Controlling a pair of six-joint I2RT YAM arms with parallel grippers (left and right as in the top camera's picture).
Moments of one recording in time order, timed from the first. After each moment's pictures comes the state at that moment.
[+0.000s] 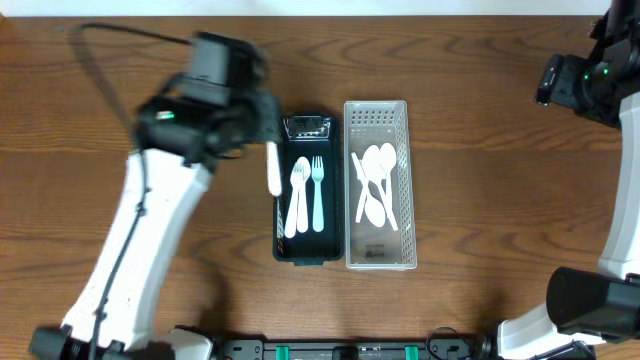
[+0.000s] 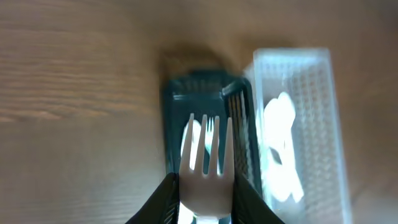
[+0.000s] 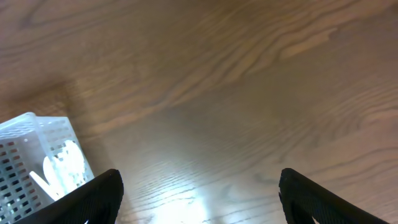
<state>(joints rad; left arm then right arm) -0.36 1.54 1.60 -1.07 0.06 -0.28 -0.17 1.74 2.05 -1.45 0.11 0.23</state>
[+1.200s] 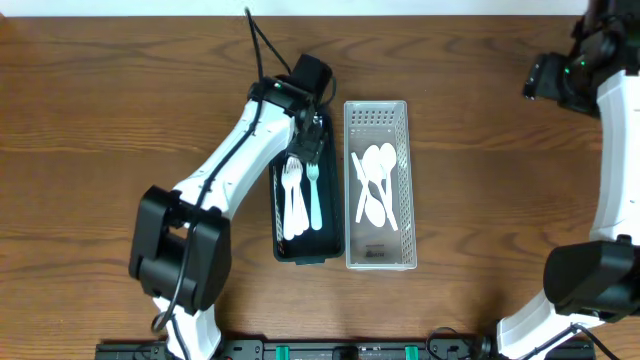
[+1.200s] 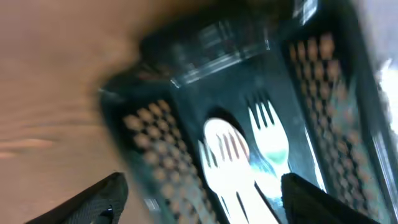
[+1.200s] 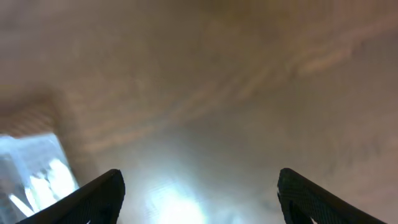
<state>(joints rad) -0.45 1.94 1.60 -1.00 -0.17 -0.09 -0.14 1.84 1.99 -1.30 0.11 0.22</state>
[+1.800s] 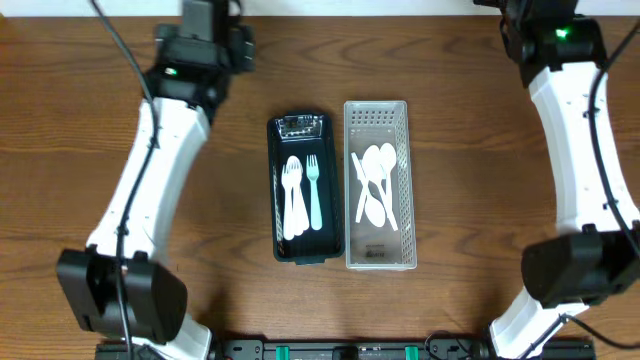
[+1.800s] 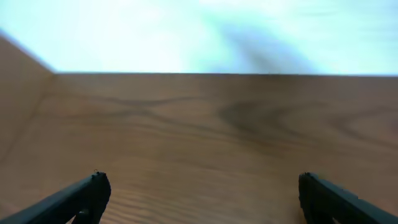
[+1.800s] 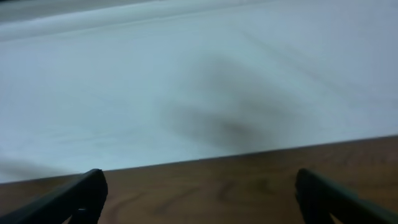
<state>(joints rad) -0.15 1.74 1.65 -0.57 -0.38 -0.05 0.08 1.90 1.98 -0.47 0.11 0.18</state>
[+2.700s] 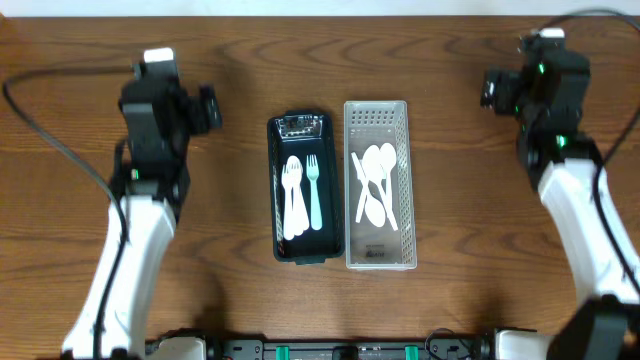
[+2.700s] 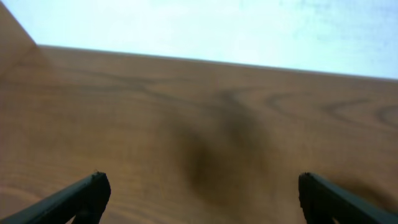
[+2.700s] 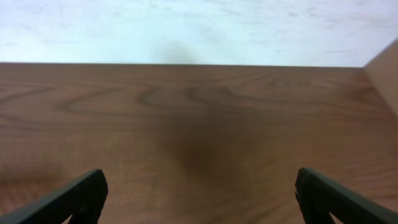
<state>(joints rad) 0.00 1.29 0.90 -0.10 -0.14 -0.07 -0.05 1.45 1.04 -0.09 0.12 -0.06</state>
